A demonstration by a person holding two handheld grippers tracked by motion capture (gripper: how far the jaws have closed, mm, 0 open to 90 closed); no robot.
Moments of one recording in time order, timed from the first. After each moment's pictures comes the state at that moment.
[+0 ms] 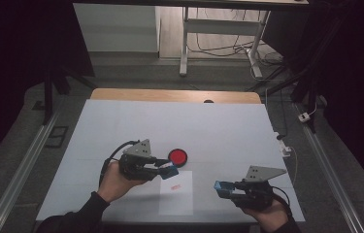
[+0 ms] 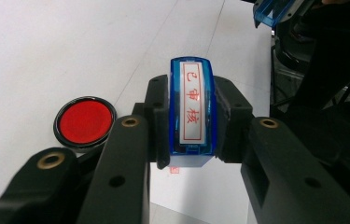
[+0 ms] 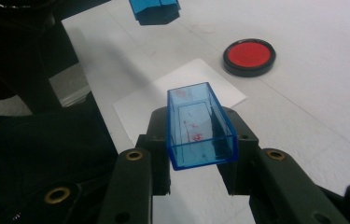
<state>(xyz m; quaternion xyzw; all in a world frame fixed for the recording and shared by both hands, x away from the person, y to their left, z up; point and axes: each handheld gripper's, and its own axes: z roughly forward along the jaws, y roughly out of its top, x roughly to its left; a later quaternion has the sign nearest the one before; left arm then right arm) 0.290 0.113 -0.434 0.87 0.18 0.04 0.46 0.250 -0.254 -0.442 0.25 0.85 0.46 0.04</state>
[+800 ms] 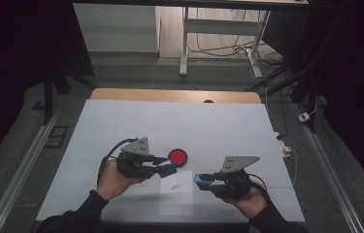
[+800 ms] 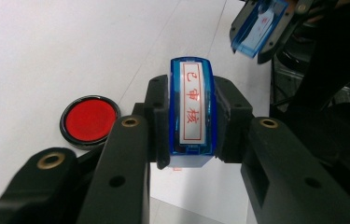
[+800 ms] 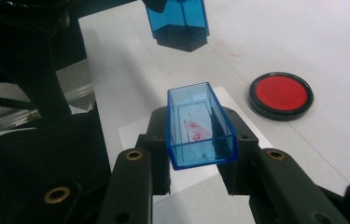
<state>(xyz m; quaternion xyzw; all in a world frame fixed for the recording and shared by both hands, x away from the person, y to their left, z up) 0.292 0.118 -0.428 0.87 0.18 0.03 0.46 0.276 -0.201 -0.442 0.18 0.87 0.46 0.02</state>
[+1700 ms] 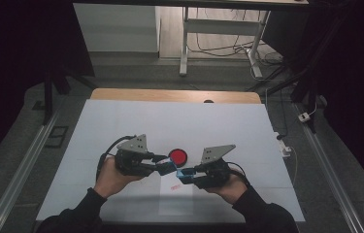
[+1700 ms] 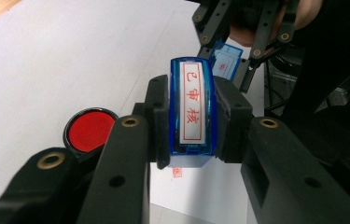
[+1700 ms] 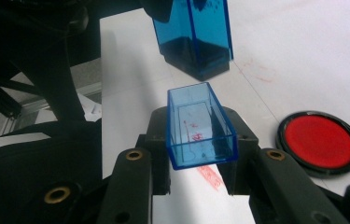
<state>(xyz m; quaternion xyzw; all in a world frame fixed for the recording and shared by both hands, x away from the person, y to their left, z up) 0.294 0.123 -0.420 0.86 0.16 0.04 0.47 0.308 -0.155 -0.451 0.12 0.88 0.47 -0.02</state>
